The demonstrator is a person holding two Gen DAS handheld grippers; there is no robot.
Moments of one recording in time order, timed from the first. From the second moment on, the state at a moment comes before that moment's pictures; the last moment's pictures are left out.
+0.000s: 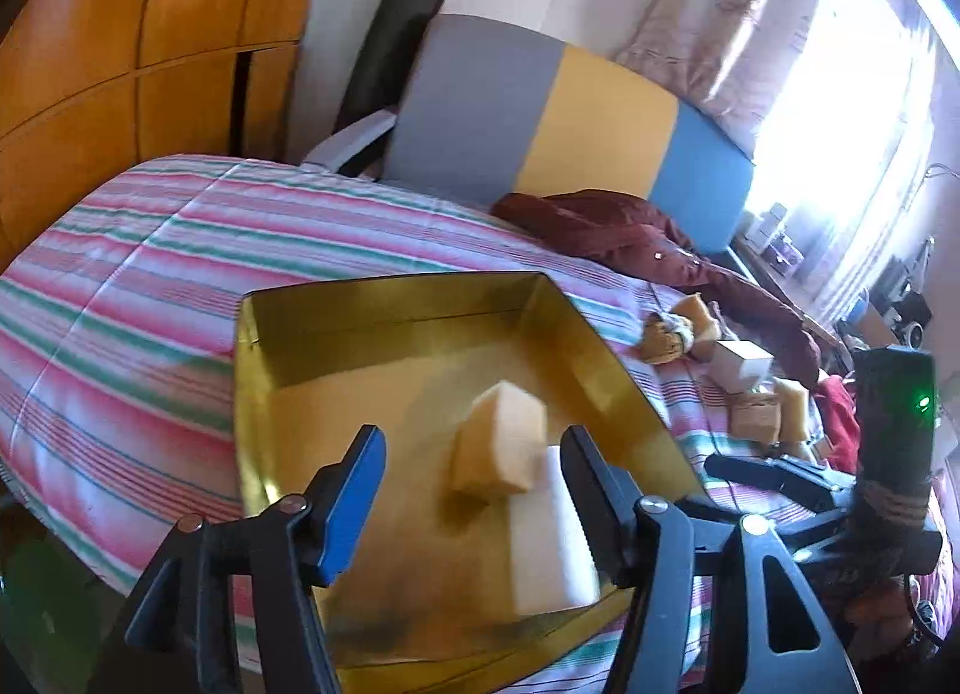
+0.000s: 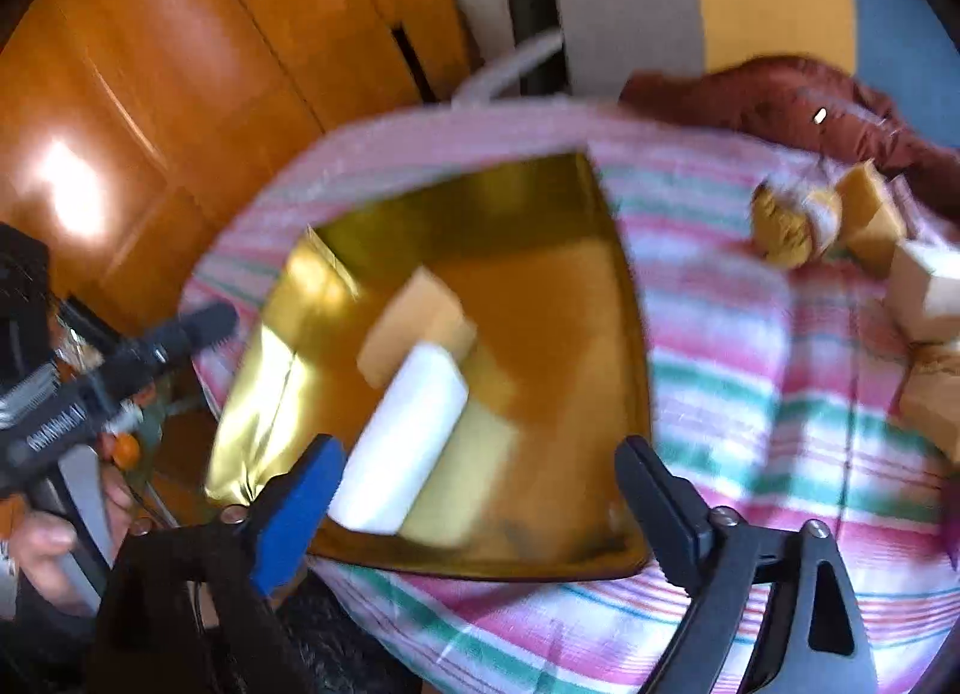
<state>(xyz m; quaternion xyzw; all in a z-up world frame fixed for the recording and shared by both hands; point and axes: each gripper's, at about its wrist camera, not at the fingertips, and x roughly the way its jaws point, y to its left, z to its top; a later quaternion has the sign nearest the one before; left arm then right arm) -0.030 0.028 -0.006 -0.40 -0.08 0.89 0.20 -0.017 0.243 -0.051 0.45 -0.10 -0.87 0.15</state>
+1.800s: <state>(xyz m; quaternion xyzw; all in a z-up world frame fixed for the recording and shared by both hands) -0.059 0.266 -0.021 -0.47 0.03 0.79 0.39 0.045 0.652 -0.108 0.49 -0.29 -0.82 -0.07</state>
